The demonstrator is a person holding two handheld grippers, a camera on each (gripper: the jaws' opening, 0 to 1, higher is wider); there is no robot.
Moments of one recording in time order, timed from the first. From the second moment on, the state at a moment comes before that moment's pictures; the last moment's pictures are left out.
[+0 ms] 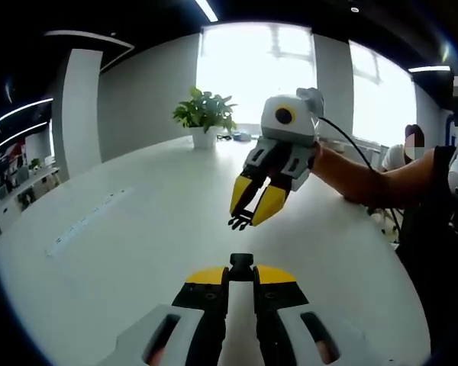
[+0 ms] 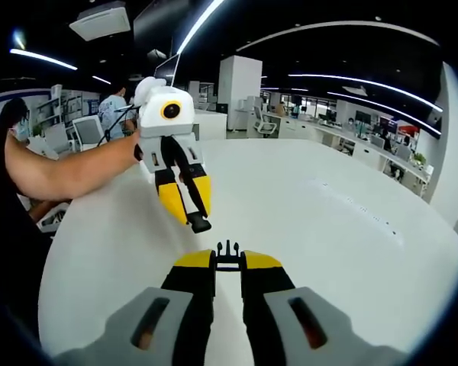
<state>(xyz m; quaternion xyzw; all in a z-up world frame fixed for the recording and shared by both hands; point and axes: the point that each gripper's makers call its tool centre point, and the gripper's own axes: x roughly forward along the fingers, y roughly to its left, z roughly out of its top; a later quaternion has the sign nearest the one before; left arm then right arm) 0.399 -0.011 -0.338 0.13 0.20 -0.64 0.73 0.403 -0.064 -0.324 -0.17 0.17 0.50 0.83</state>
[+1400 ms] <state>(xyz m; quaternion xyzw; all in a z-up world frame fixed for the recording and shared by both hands) 0.356 0.011 -0.347 0.12 0.21 -0.65 0.72 0.359 -0.054 -0.348 -0.17 0.18 0.53 0.81</state>
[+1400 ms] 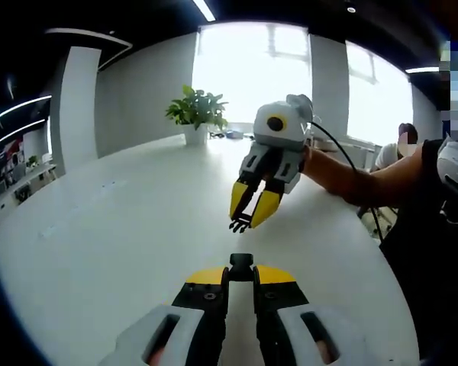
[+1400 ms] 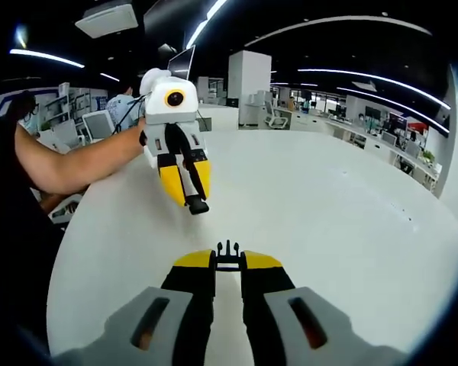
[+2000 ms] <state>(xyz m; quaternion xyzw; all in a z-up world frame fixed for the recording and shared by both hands) 0.353 0.015 -0.350 0.11 0.21 -0.65 0.72 0.361 -0.064 -0.354 -0.16 0.19 0.53 0.81</state>
